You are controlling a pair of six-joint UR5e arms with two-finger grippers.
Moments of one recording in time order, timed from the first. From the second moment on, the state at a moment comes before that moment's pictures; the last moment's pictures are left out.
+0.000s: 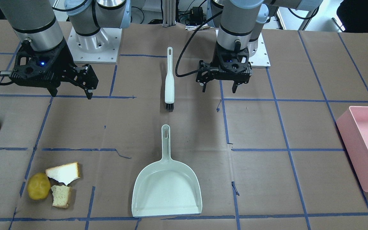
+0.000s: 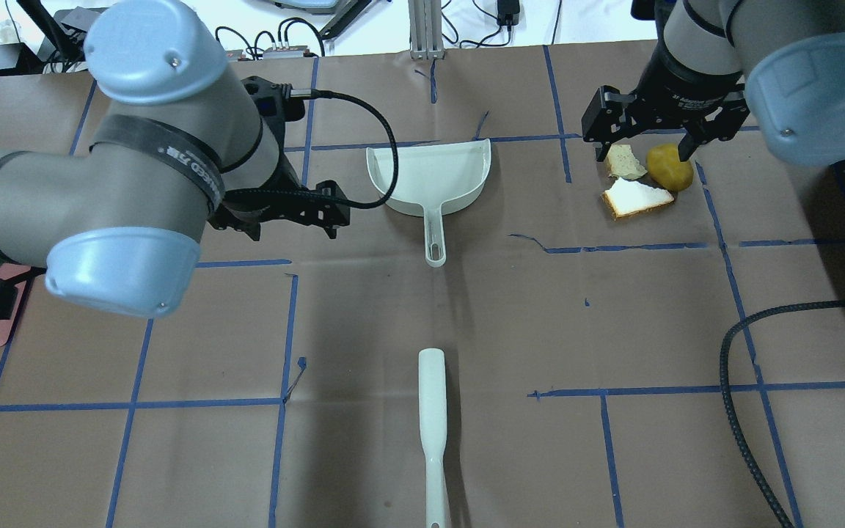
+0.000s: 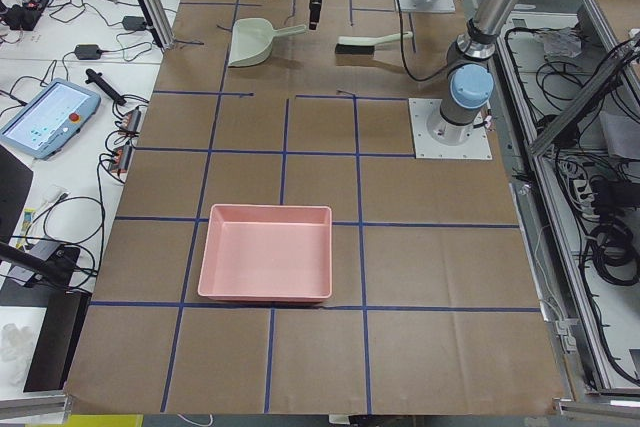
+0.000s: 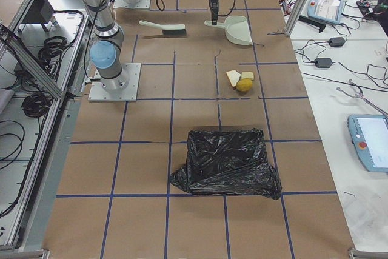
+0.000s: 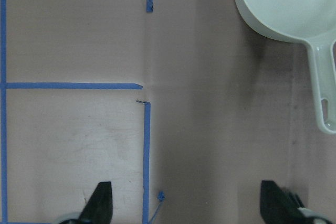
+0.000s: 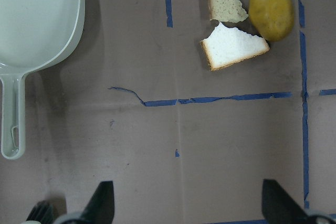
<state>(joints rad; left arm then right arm) -1.79 -1.53 -1.83 -1.25 1.59 -0.20 1.57 -1.55 1.63 -1.74 -1.58 0.06</state>
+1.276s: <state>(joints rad) -2.21 -1.36 -2.34 -0.70 1.64 -0.53 1.57 -1.55 1.63 -1.74 -1.59 0.07</state>
